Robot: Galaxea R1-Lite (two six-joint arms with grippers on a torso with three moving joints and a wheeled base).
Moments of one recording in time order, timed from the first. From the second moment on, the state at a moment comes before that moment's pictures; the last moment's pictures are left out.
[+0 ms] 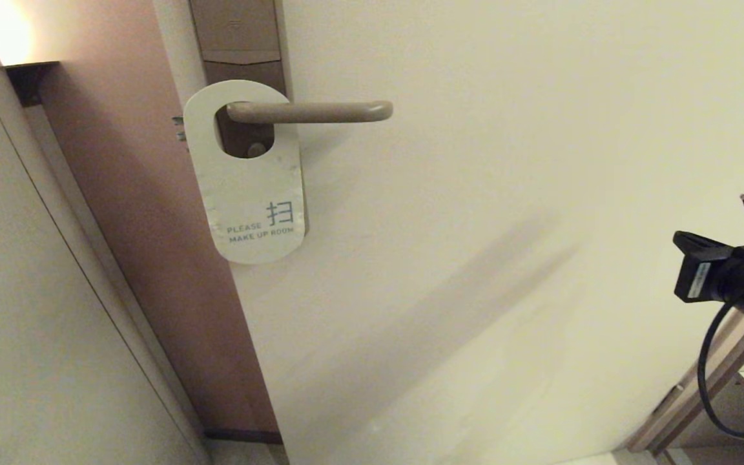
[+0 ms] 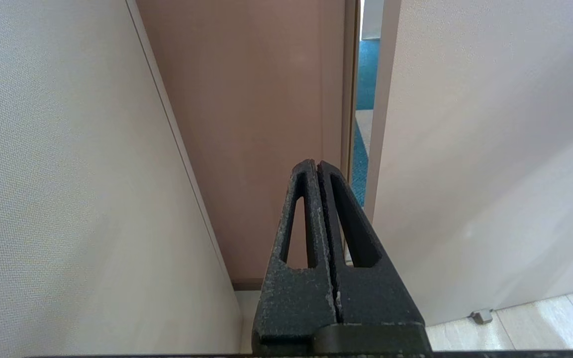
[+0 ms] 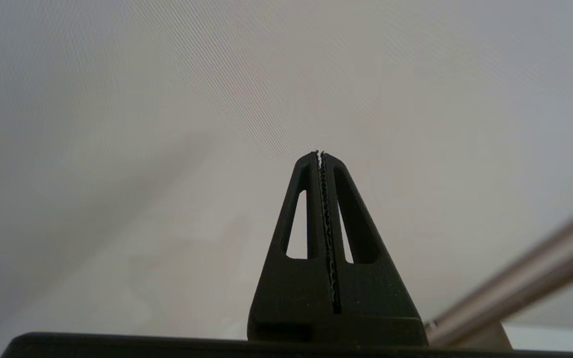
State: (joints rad) left arm 0.00 0.00 0.00 0.01 -0.03 0.04; right arm 0.07 1.37 -0.46 -0.81 -0.18 -0.15
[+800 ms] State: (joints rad) left arm -0.01 0.00 0.00 0.01 -0.03 0.04; right arm 0.15 0.78 -0.02 -0.59 -0.09 -0.08
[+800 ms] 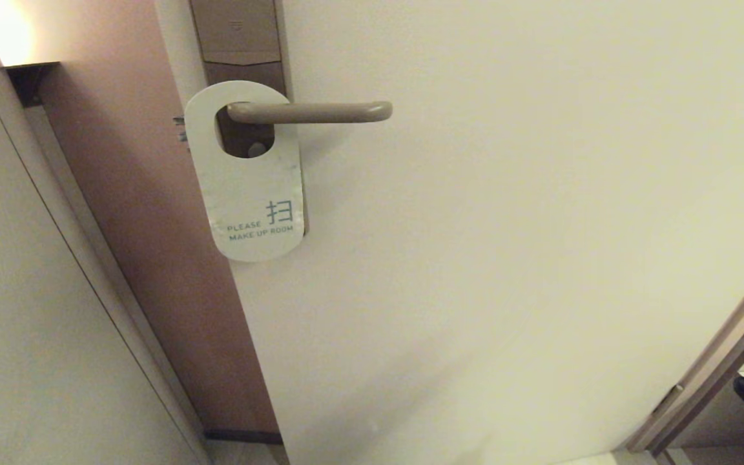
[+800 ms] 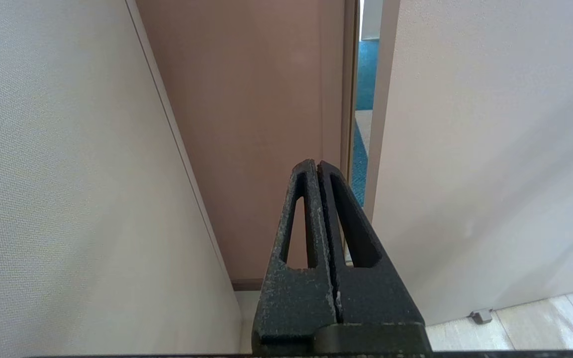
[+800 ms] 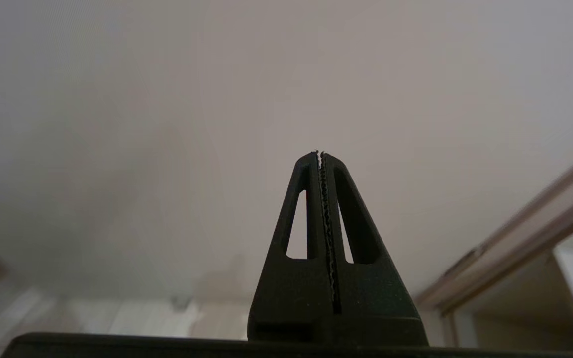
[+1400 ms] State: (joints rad) left arm 0.00 0.00 0.00 0.01 -0.03 0.04; right arm -0.02 0.29 0.00 0.00 0.00 0.00
